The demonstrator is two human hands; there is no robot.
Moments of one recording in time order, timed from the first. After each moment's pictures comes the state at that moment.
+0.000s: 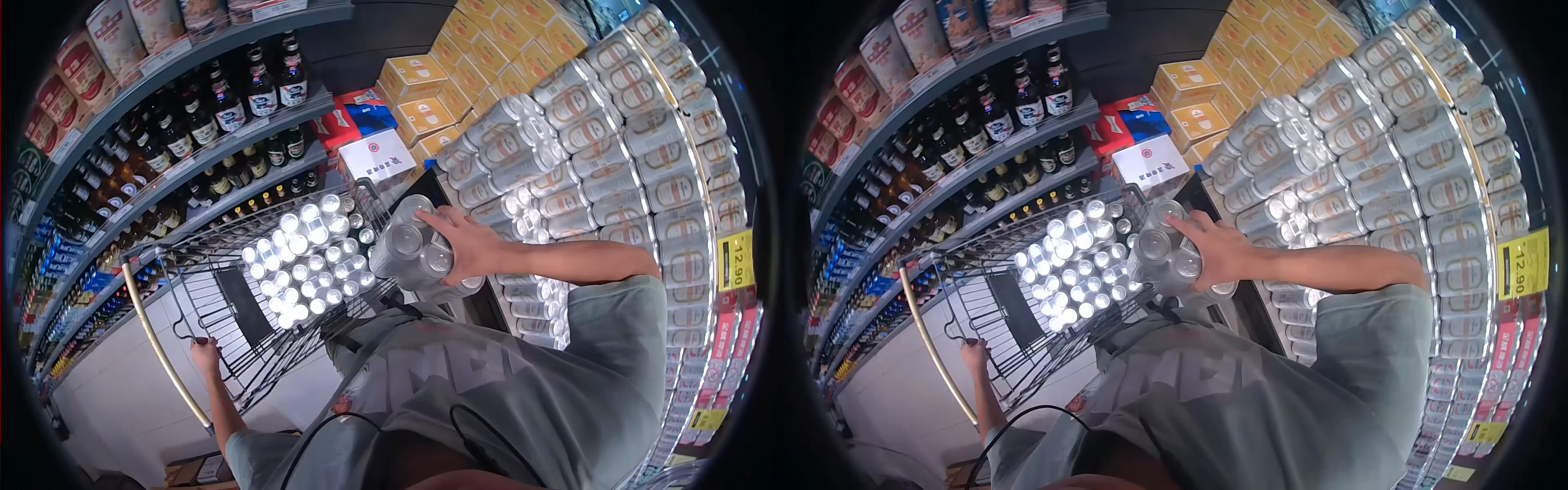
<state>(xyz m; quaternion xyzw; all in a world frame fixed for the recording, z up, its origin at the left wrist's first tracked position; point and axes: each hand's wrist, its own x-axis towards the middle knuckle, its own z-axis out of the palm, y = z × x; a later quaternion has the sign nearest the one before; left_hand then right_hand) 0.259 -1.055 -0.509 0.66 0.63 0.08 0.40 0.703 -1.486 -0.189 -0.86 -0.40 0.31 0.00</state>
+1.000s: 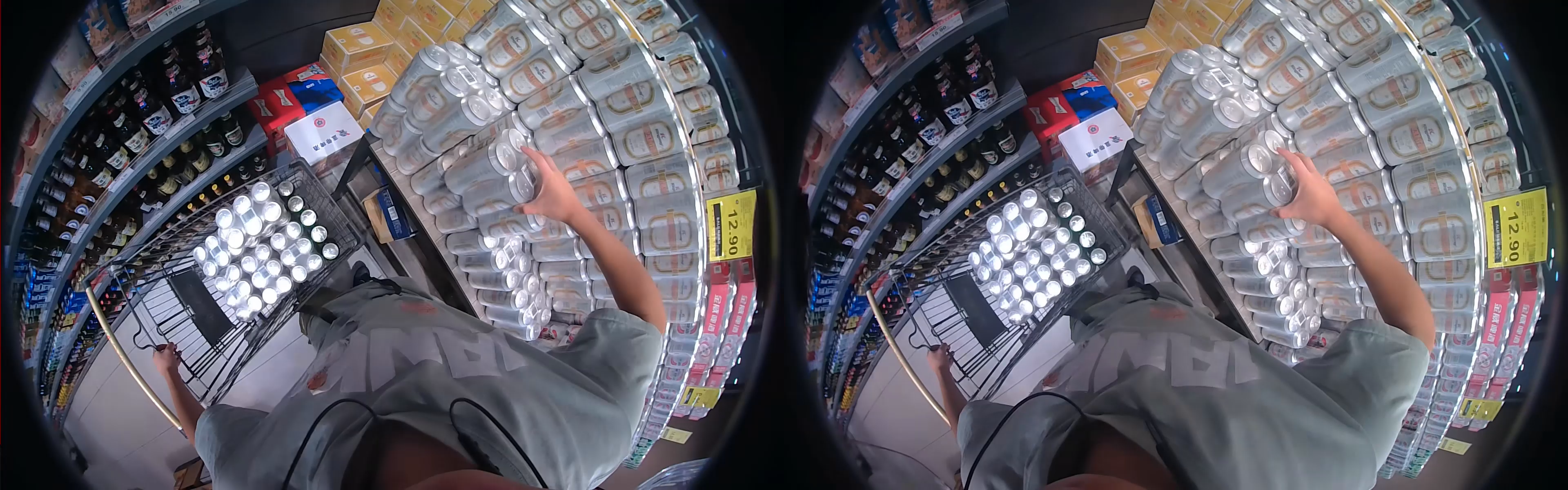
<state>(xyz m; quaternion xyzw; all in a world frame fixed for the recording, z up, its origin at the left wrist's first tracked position) 0.244 -1.039 -0.528 0.63 0.65 0.01 0.41 0.799 -1.748 -0.125 -0.96 -0.24 0.11 0.06</state>
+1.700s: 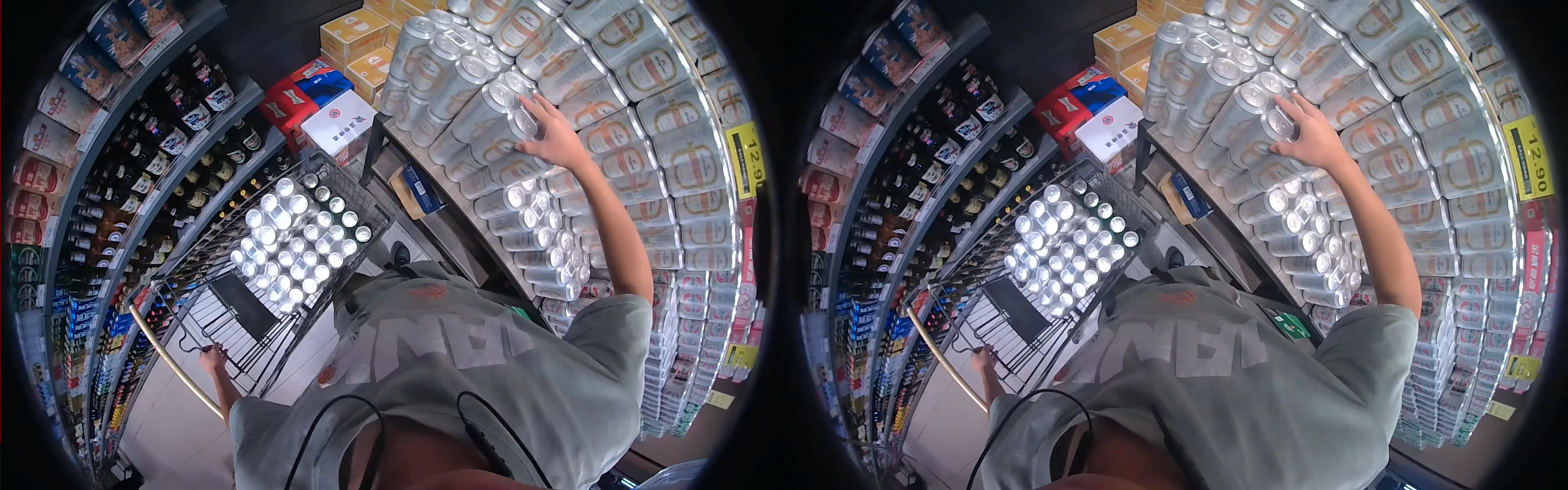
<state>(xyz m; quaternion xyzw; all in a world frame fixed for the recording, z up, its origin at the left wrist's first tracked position) 0.256 -1.047 -0.514 0.64 0.66 0.01 0.39 0.798 -1.748 -0.158 -0.97 -0.21 -0.01 0.07</state>
